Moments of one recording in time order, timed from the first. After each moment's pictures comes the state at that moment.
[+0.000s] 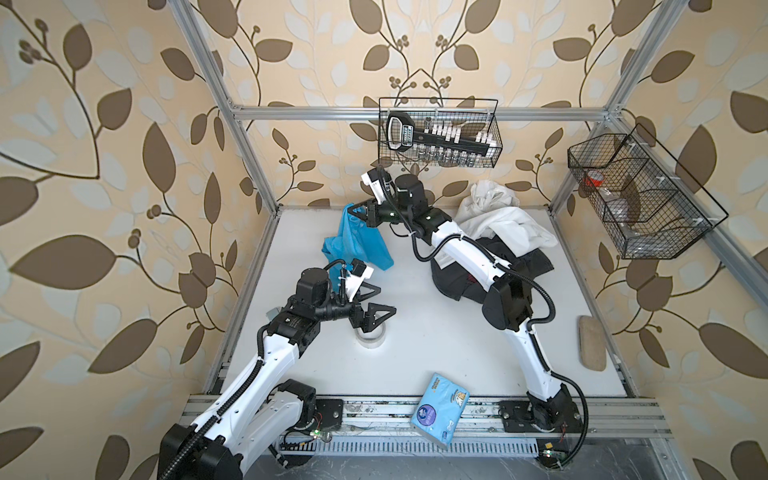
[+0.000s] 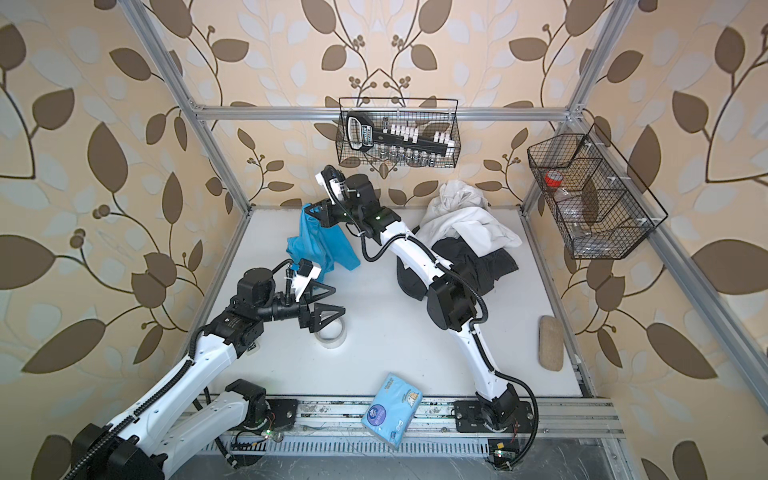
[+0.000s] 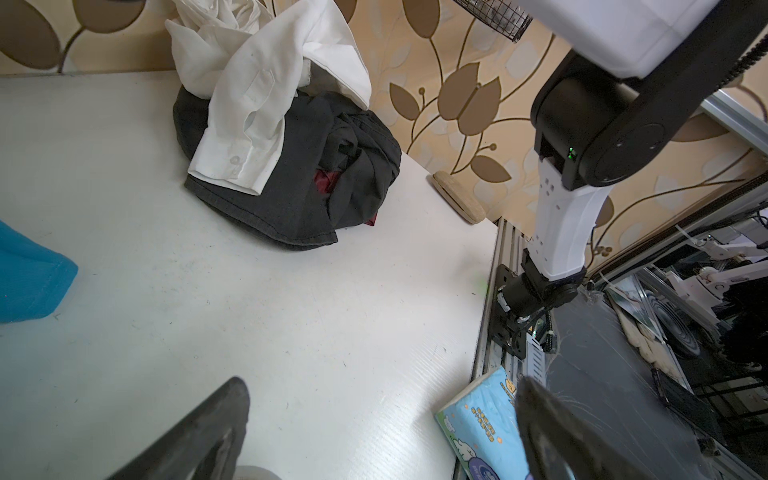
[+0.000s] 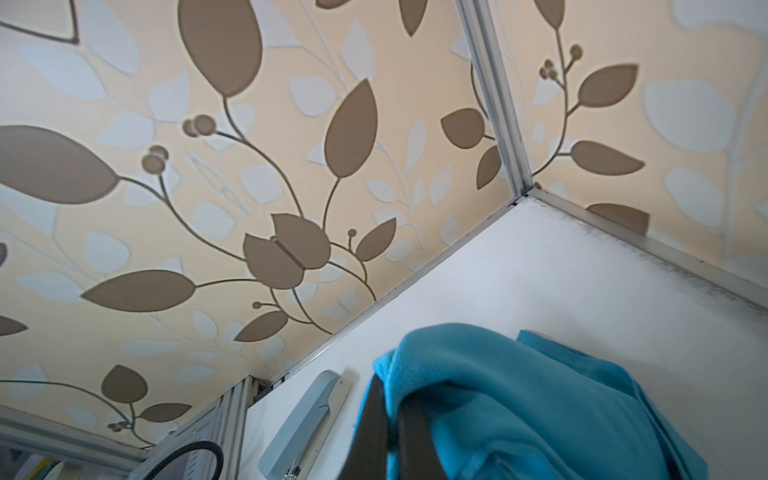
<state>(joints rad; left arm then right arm) -0.30 0.88 0.60 -0.16 0.89 -0.10 0.64 2.41 2.36 -0.13 -0.62 0.41</state>
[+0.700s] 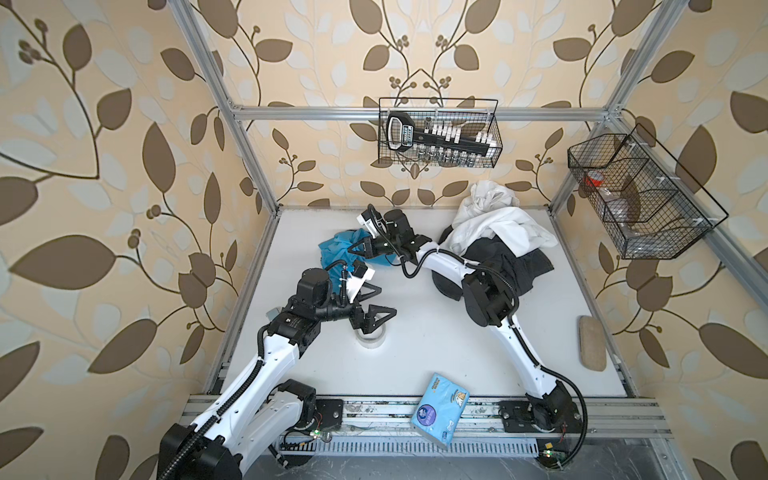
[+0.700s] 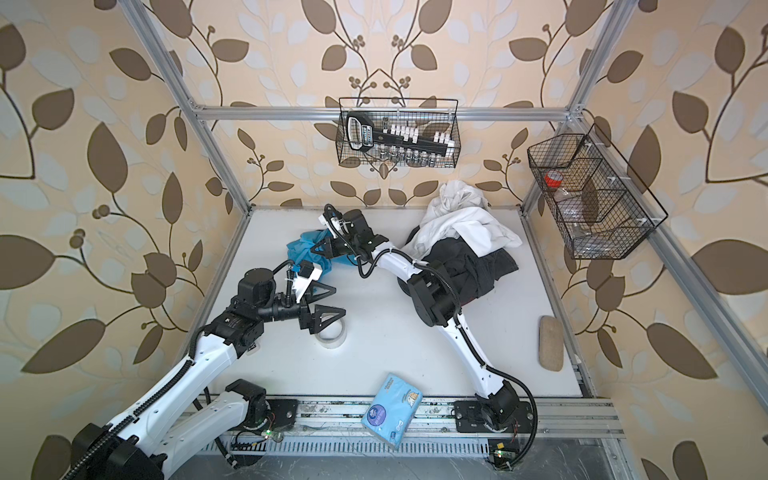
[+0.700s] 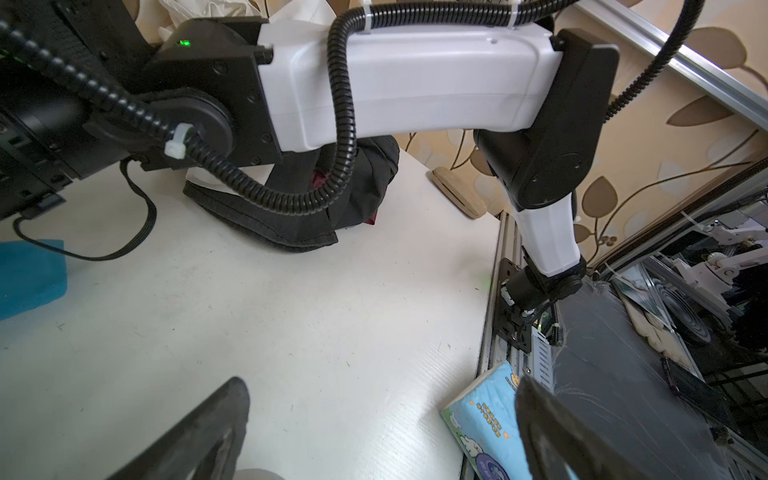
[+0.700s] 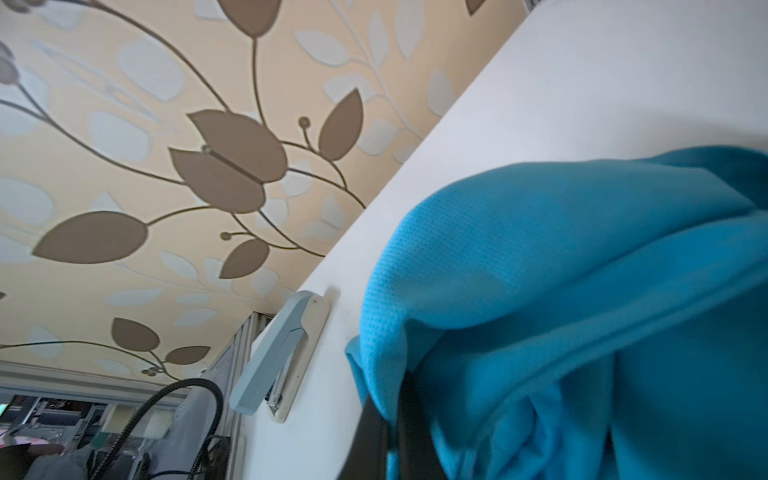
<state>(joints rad) -0.30 0.88 0.60 -0.16 0.89 -0.06 0.65 2.58 2.21 -0.08 -0.69 0.44</state>
